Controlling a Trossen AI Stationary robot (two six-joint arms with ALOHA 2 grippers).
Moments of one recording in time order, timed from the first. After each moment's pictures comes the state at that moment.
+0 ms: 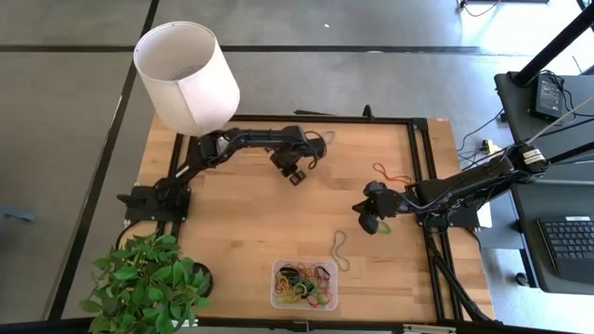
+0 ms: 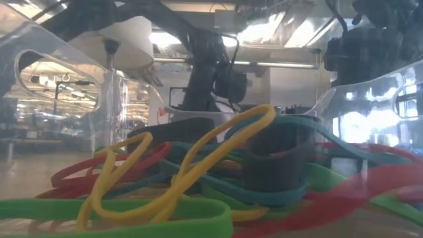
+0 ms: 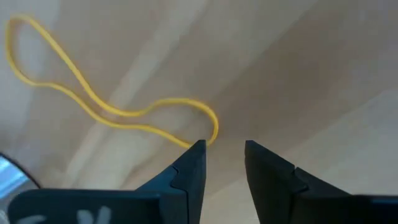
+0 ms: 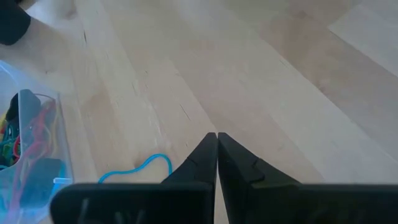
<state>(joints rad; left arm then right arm) 0.32 2.33 1.90 -1.31 -0.17 -0.46 0.26 1.04 0.40 -0.13 0.30 0.81</state>
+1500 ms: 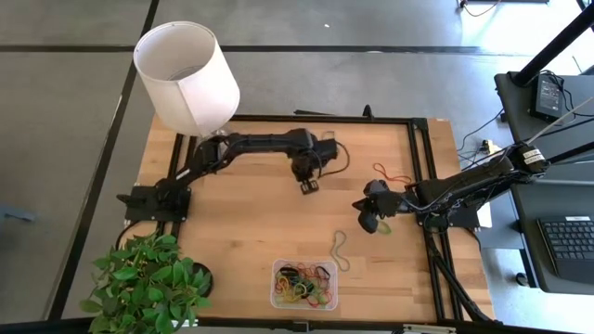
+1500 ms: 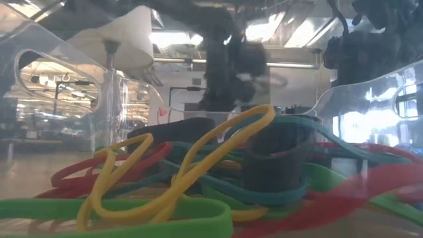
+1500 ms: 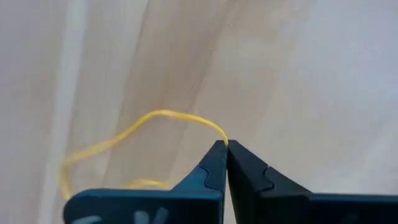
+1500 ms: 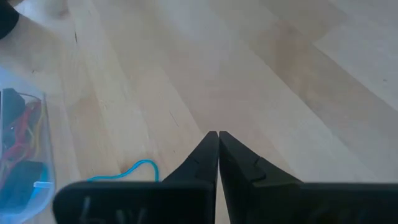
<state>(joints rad) 0.25 2.34 2.06 -1.22 0.03 -0.13 0.26 1.04 0.40 -0.13 0.35 0.75</state>
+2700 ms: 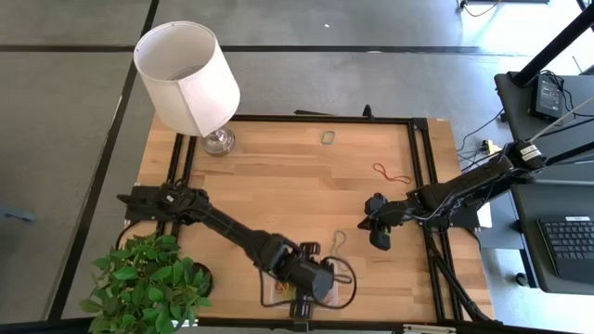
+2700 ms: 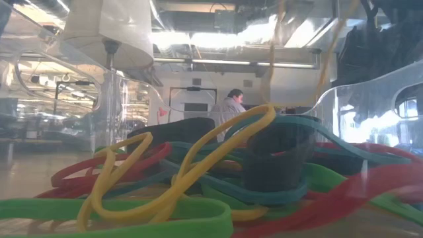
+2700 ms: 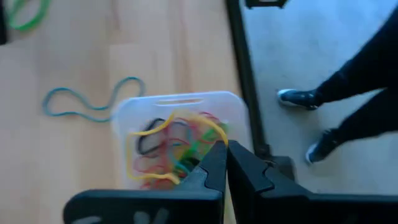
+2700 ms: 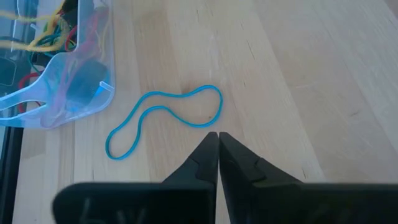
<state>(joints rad) -0.49 2.26 2.35 -1.06 -0.07 -0.41 0.37 1.04 0.40 -0.17 0.13 0.65</state>
